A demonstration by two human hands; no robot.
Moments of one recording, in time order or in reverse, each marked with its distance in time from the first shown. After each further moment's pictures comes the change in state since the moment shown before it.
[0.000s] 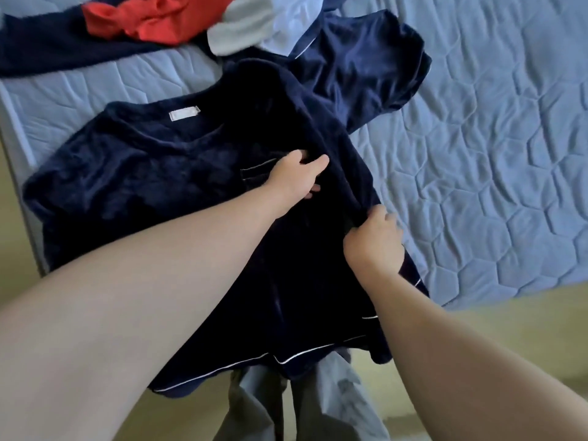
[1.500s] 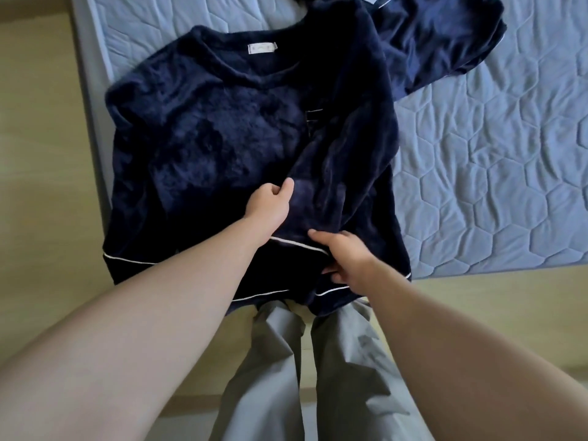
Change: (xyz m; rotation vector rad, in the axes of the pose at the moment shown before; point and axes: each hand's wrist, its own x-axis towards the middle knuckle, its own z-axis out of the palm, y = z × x) left_hand -0.132 -0.164 -0.078 0.102 0.328 -0.215; right_hand -0.144 -0.018 0.064 0.566 -0.786 0.322
